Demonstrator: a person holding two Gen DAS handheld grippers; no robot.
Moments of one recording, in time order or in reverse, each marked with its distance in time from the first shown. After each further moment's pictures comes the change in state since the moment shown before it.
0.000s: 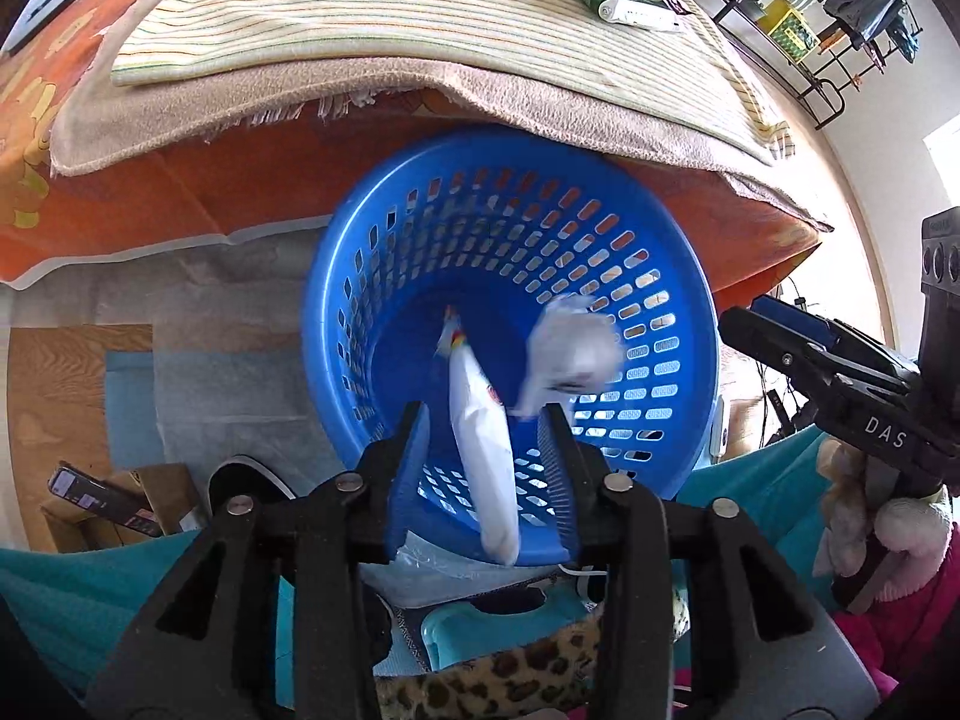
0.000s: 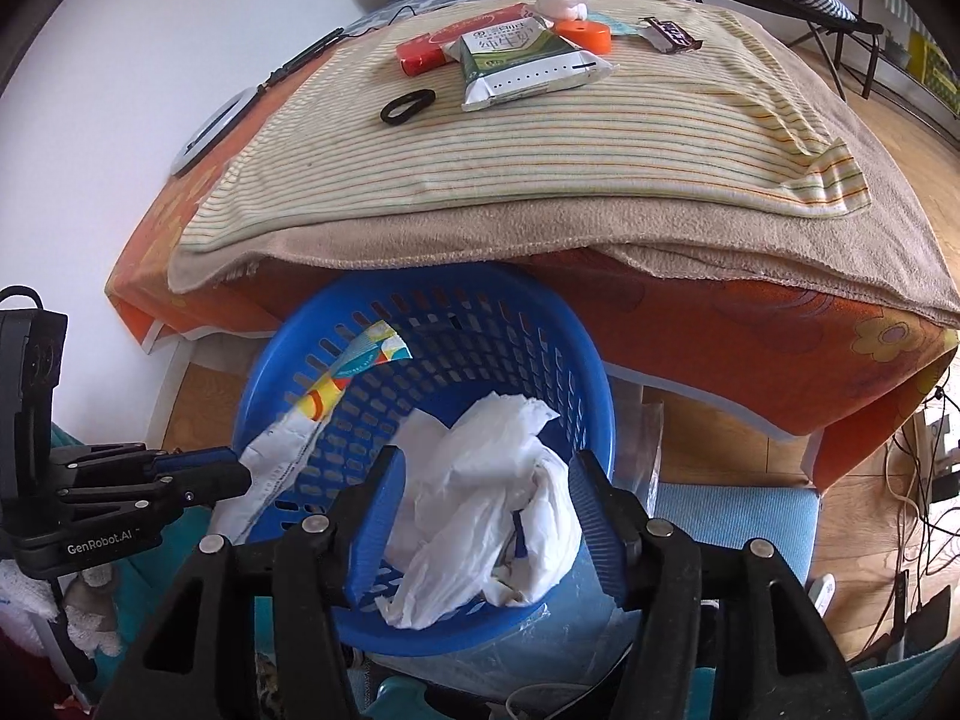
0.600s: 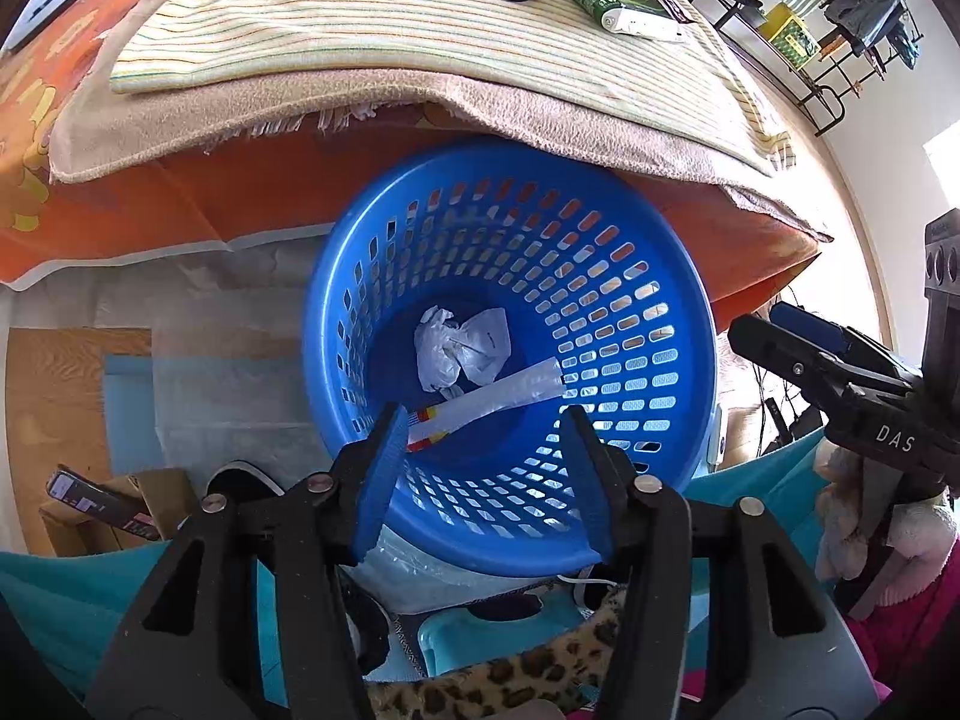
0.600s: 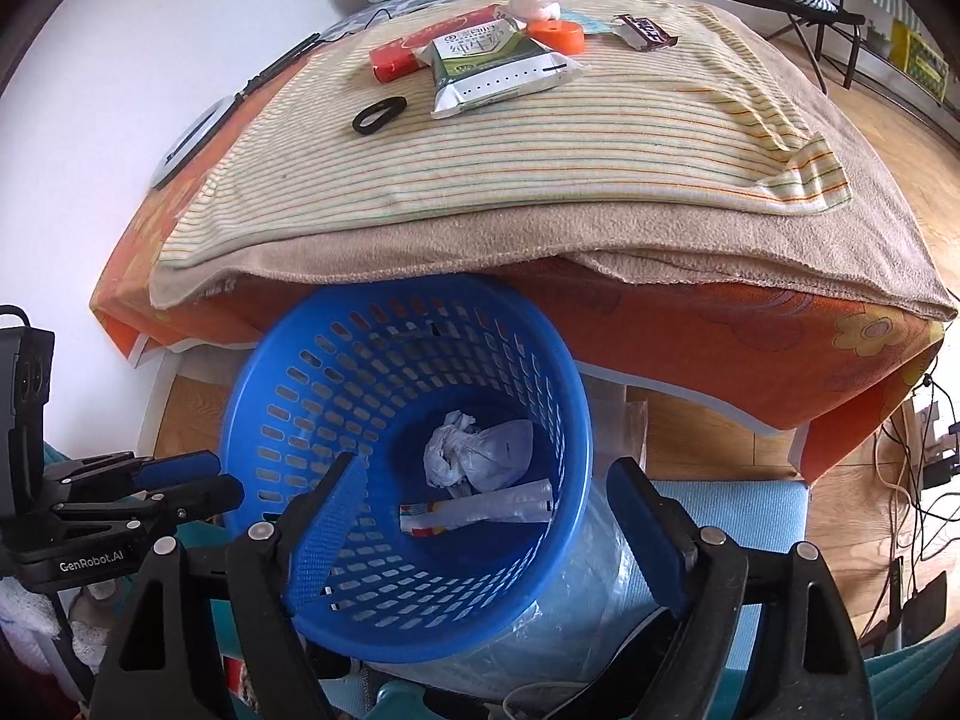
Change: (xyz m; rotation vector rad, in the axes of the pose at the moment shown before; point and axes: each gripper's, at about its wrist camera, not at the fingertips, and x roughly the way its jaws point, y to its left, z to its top) left arm -0.001 0.001 0.005 -0.009 -0.012 -0.002; right arm -0.002 -0.006 0.005 0.030 0.002 -0.039
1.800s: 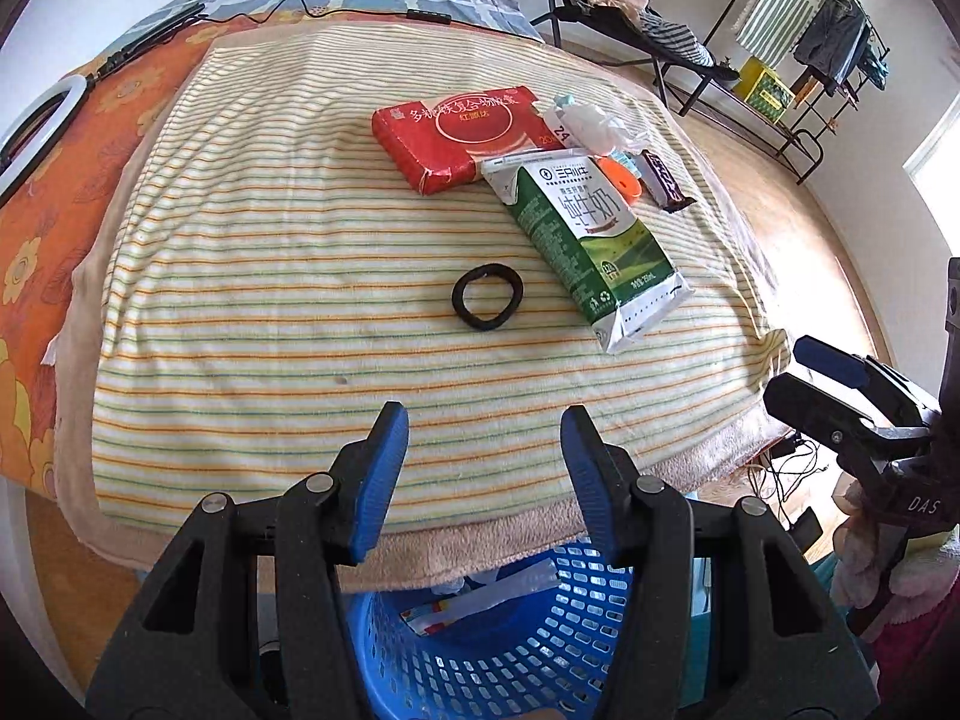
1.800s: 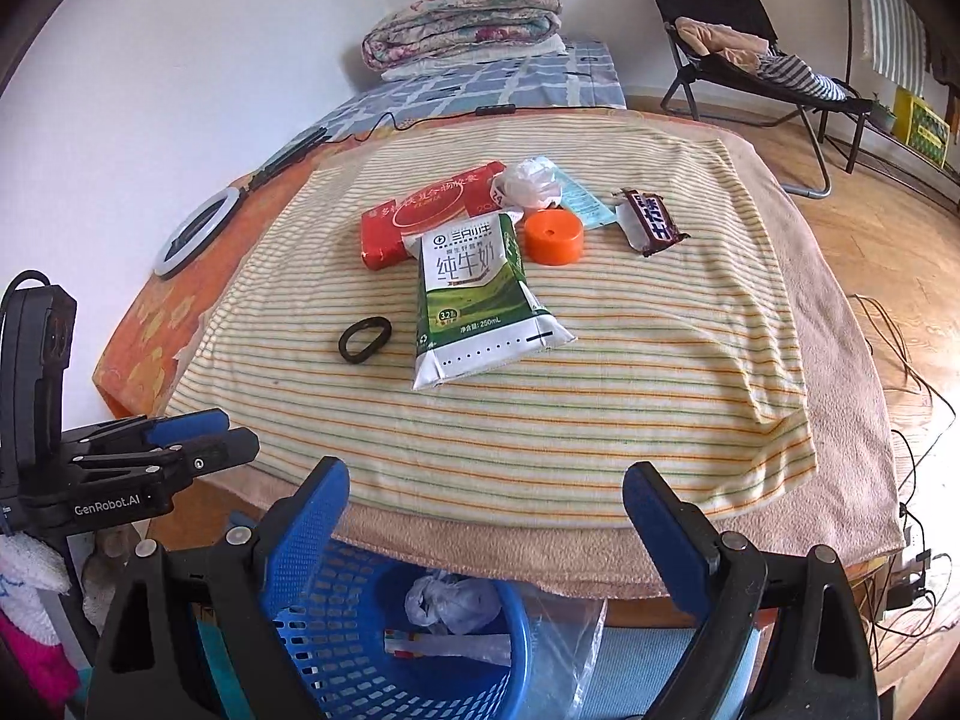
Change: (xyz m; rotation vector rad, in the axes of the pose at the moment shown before) left arm -0.023 -0.015 0.171 0.072 -0.204 -0.006; right arm -0.035 -0.011 0.128 -0.057 -0.183 -0.005
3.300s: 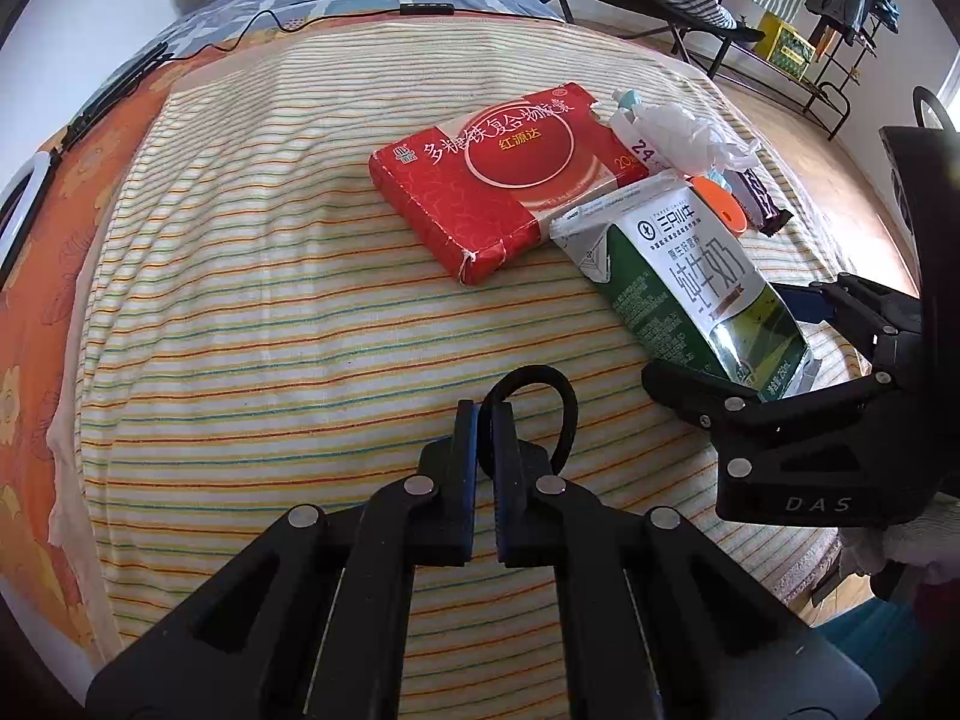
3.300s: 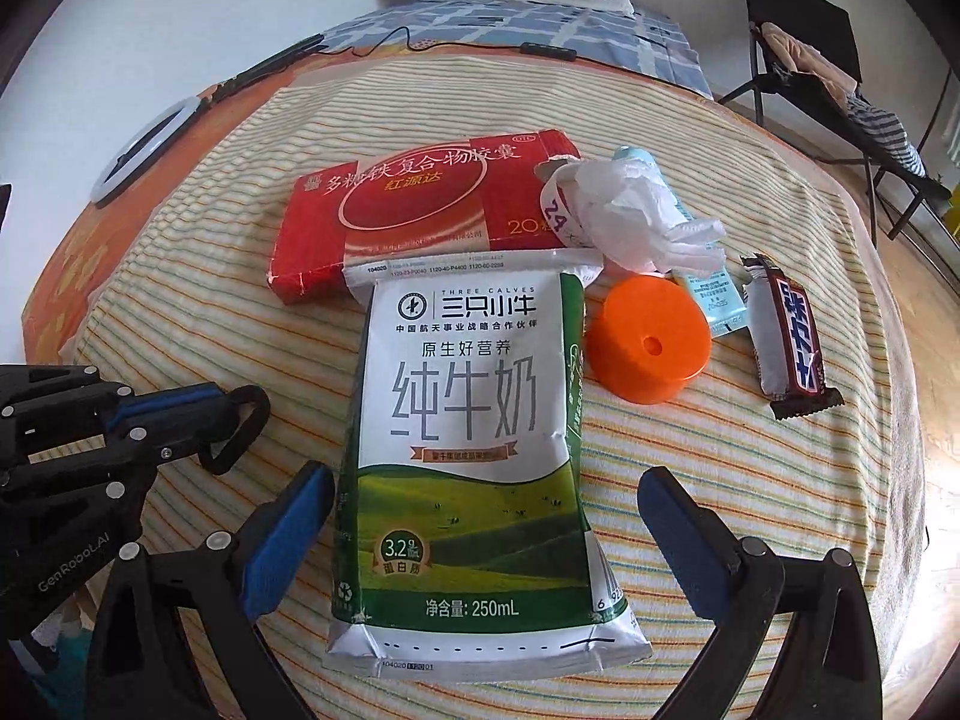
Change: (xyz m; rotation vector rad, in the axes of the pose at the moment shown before) left arm 0.072 0.015 0.062 0.109 0.020 0.120; right arm 0.148 0.023 0.088 -0.193 0.164 -0.090
